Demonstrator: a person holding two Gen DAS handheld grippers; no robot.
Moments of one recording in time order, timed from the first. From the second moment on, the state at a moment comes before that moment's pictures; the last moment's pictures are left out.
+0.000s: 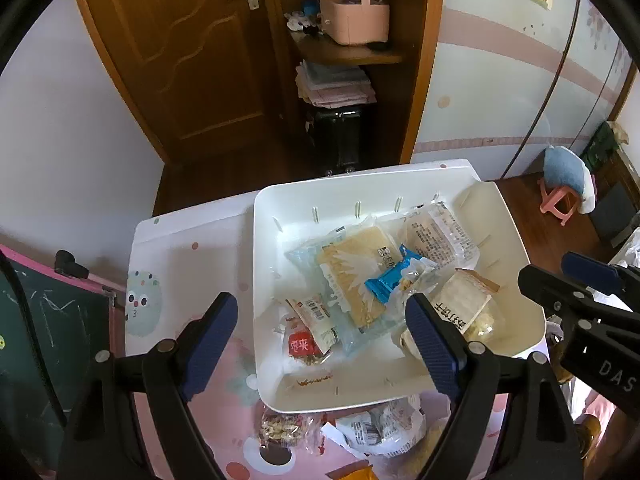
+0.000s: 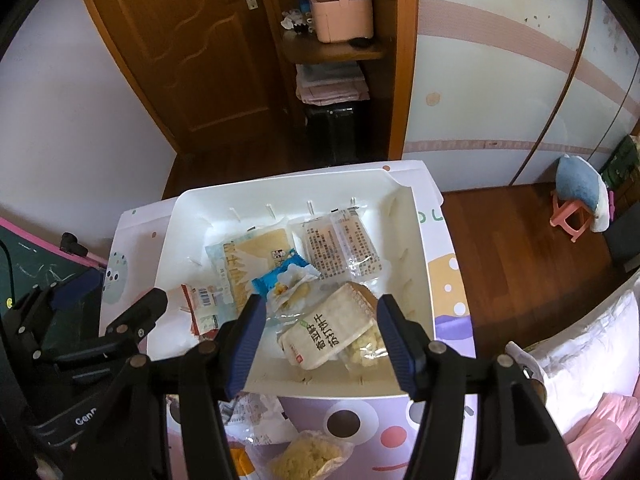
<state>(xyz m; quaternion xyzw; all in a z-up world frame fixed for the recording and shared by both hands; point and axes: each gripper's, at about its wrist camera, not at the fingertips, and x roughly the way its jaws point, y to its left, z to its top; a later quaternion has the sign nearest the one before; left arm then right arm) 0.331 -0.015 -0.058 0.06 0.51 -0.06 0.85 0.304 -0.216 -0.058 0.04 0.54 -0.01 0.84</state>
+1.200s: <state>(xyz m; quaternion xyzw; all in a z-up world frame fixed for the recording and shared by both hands) 0.165 0.064 -0.021 0.00 0.48 0.03 0.88 0.163 -0.216 -0.029 0.03 0.53 0.03 0.85</state>
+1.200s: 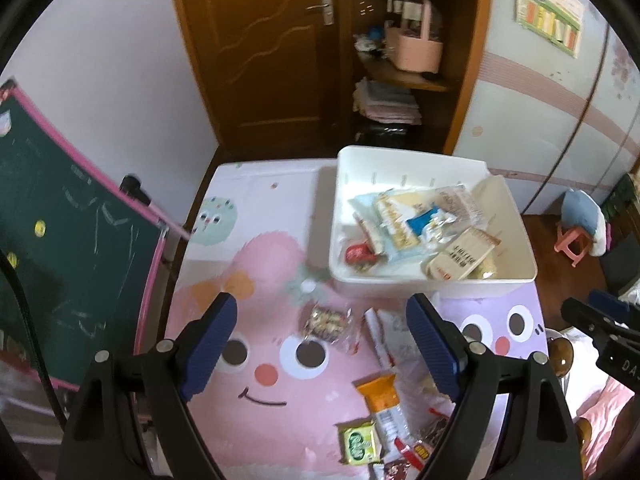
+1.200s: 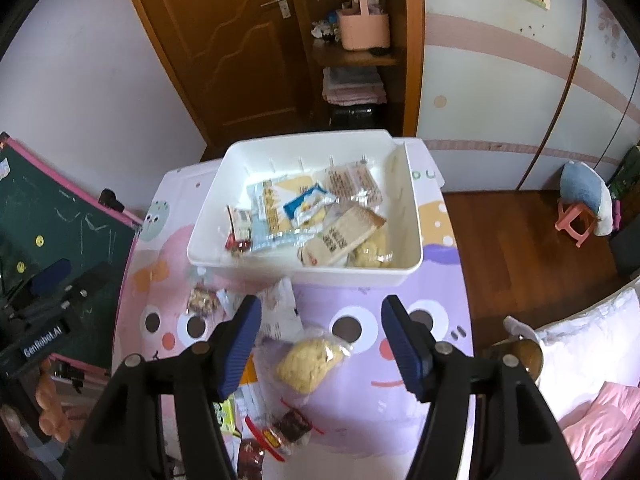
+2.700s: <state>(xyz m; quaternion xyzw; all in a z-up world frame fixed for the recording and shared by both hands) 0.265 0.071 -0.253 -0.02 0.65 -0.01 0.76 0.177 -0.181 -0.240 0.03 0.68 -0.05 0.73</state>
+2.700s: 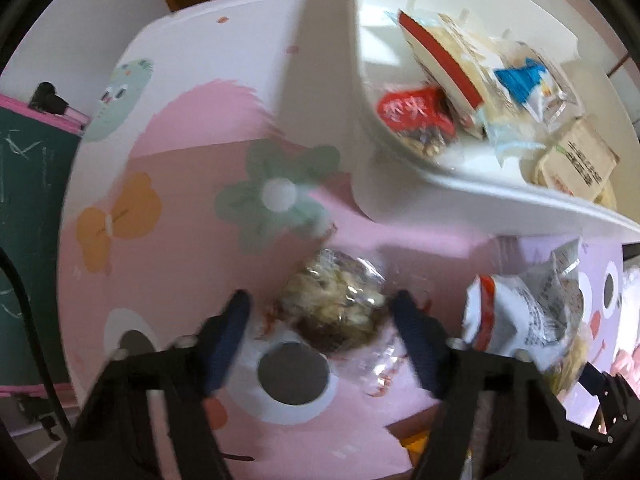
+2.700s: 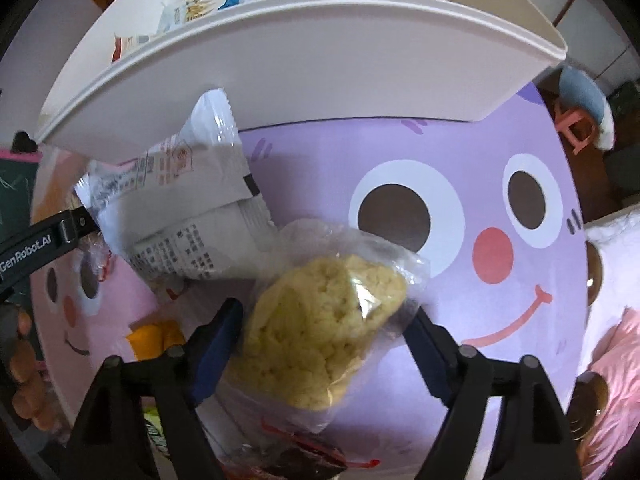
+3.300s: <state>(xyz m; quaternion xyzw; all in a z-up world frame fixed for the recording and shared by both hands) 0.218 0.070 -0.207 -0.02 0.61 0.01 0.79 0.161 -0.177 -0.202 0.00 0.64 -0.04 0.76</state>
